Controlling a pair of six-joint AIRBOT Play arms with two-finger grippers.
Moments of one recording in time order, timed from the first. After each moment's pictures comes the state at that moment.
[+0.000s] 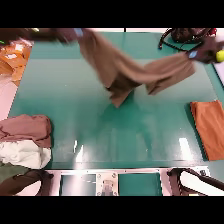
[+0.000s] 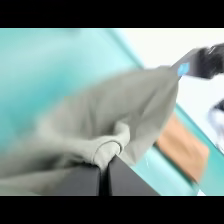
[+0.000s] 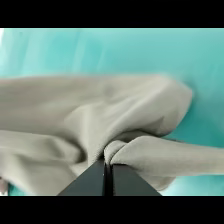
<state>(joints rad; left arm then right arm) -0.18 -1.15 1.75 0.66 -1.14 -1.20 -0.29 -1.19 1.69 -0.80 1.51 1.40</state>
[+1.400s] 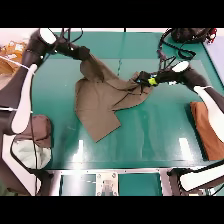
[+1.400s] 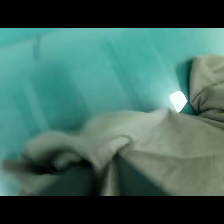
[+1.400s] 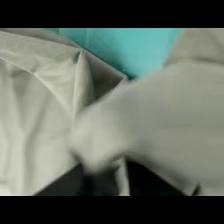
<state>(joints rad) -0.18 -1.90 2.02 1.04 -1.02 -1.26 0.04 -1.69 1.38 -0.79 0.88 1.30</state>
